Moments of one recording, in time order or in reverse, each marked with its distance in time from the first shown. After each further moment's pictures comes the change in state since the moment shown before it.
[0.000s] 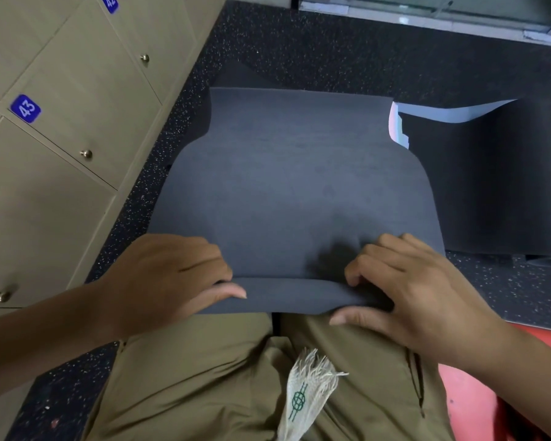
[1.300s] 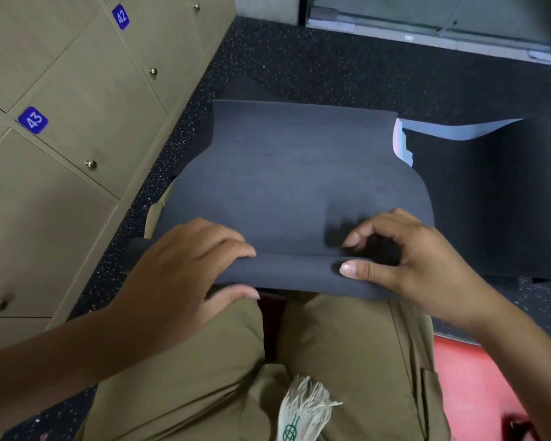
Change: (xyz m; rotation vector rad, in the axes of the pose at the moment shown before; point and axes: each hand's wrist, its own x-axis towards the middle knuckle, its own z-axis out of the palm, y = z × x) left_hand 0.029 0.008 0.004 -0.056 -0.019 -0.268; right_hand 0.042 0.041 -0.012 0.477 -0.056 0.398
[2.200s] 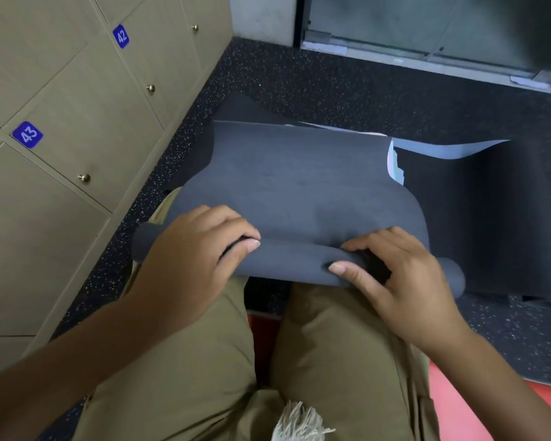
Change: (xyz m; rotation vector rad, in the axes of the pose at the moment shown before) left_hand 0.046 -0.006 0.009 -0.131 0.136 -0.141; right_hand 0.004 0.014 0.021 -0.285 0.331 -0.126
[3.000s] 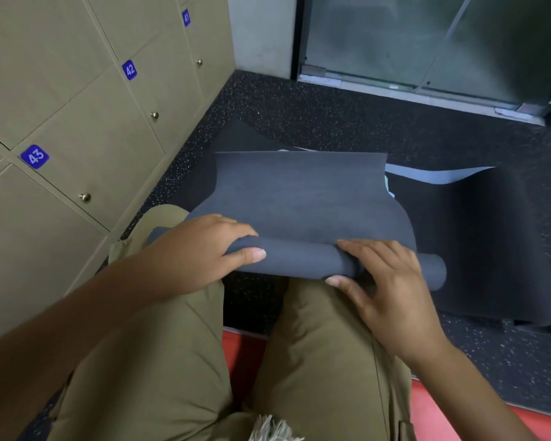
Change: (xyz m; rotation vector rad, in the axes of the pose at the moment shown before) left_hand 0.048 -0.009 0.005 0.126 -0.461 -0.087; right_hand -0.003 0.026 -0.009 -0.155 0.037 -0.046
